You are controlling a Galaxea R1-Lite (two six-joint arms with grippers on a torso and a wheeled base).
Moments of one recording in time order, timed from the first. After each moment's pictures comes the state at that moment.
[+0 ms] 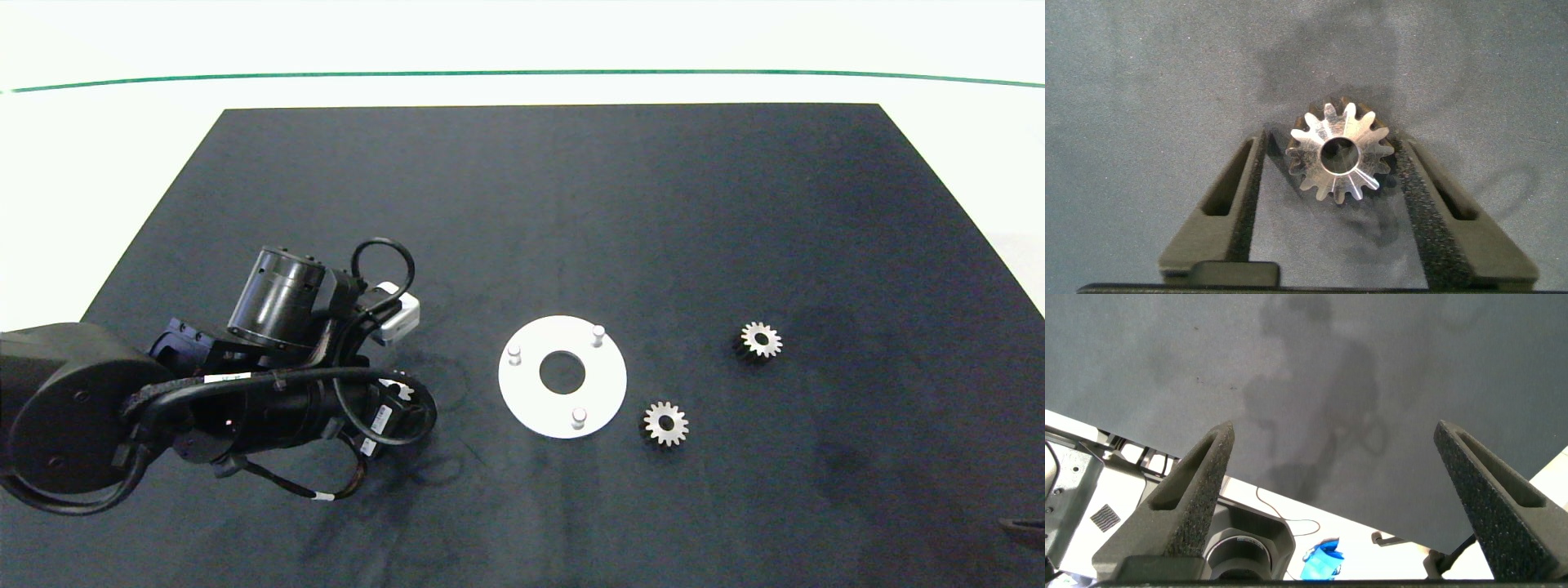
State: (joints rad) left arm -0.51 1.63 -0.91 0.01 0.17 0.23; right arm 0.18 1.10 -1.09 0.87 -0.07 -0.33
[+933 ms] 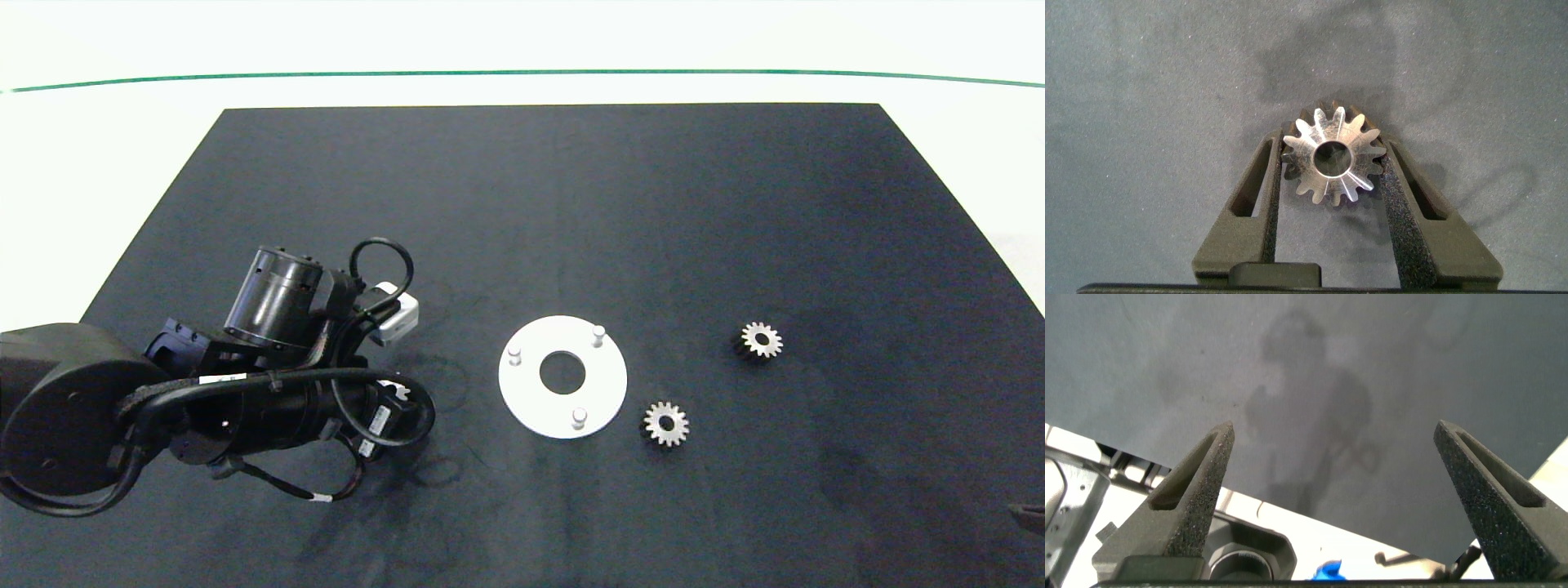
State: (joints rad) left arm -0.51 1.62 -0.91 0.01 0.17 0.23; right arm 0.18 1.04 -1.09 0.83 -0.06 -0.32
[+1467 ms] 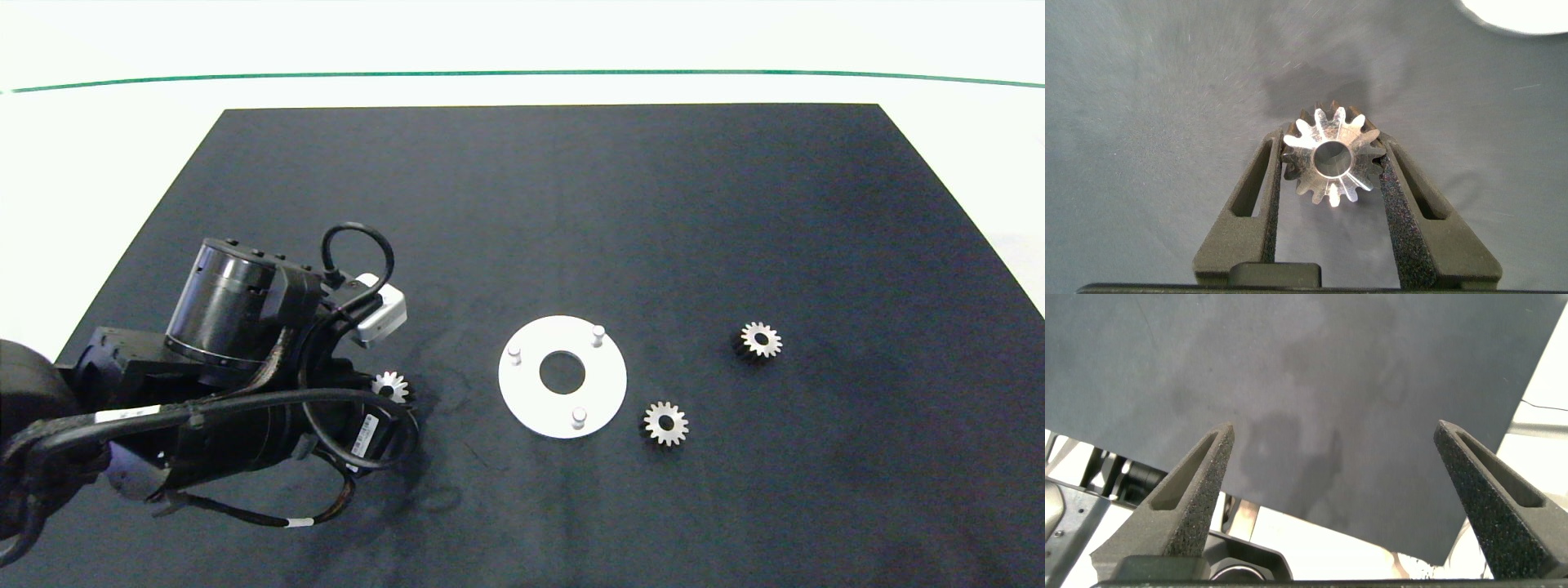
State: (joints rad) left arm -0.59 1.49 -0.87 0.02 0.18 0.17; right arm 0.18 0.72 -1.05 0.84 -0.06 -0.32
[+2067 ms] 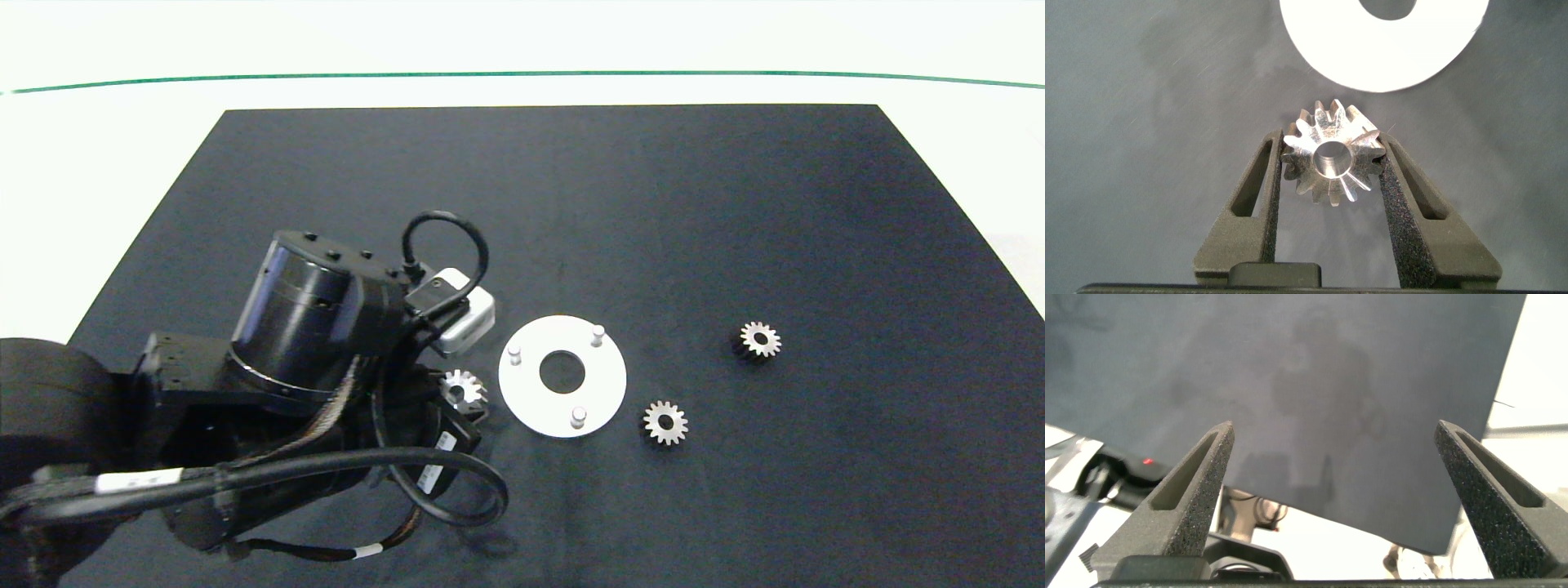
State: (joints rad) left arm -0.83 1.57 -0.99 0.02 0.31 0.16; right arm 0.17 0.50 -0.95 0.83 -0.08 -0.32
